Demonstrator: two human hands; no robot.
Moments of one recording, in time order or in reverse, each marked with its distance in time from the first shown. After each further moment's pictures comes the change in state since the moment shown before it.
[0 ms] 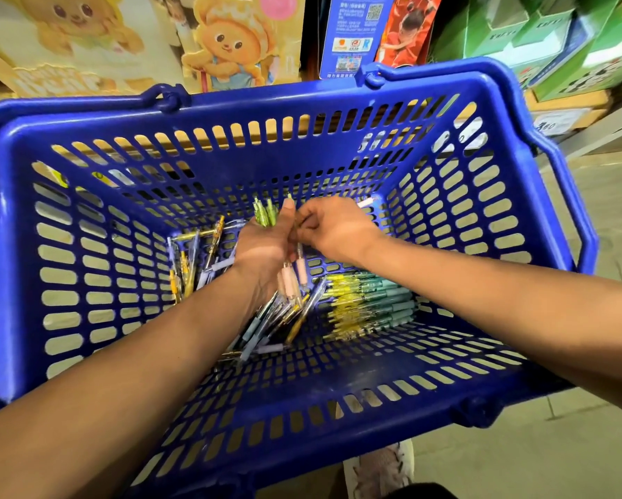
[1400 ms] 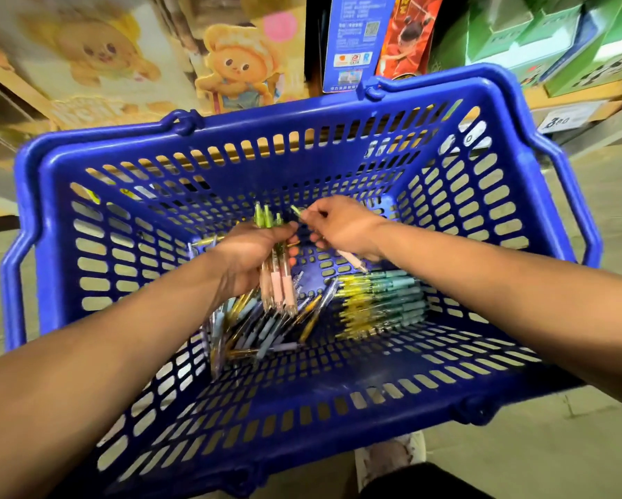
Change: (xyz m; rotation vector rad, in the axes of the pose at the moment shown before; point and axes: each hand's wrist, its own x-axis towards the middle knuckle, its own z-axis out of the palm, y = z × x) left_hand -0.013 0.038 -0.036 0.148 -0.255 -0.188; right_hand 0.011 -0.001 -0.003 0.359 -0.126 0.137
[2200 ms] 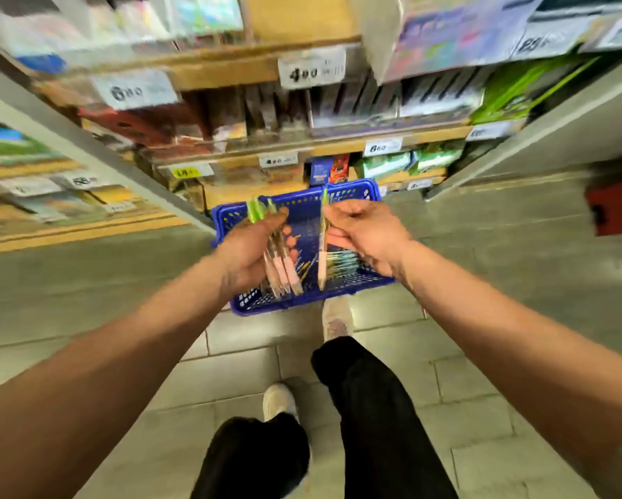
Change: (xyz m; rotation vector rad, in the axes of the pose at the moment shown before) left_hand -0.453 0.187 0.048 -0.286 0.006 -0.025; right_hand -0.410 -0.291 -0.136 0.790 0.106 0.071
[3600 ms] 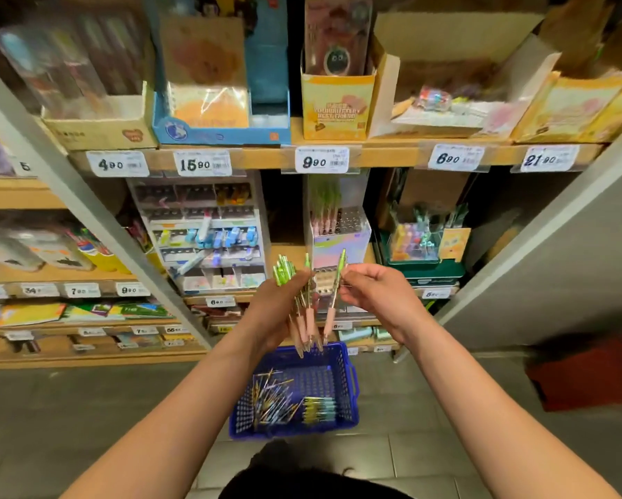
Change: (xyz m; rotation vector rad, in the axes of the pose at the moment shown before) left_hand -0.352 0.160 0.192 0.024 -0.114 0.500; right_hand -0.288 -0.330 -0.031 -0.089 -0.089 -0.362
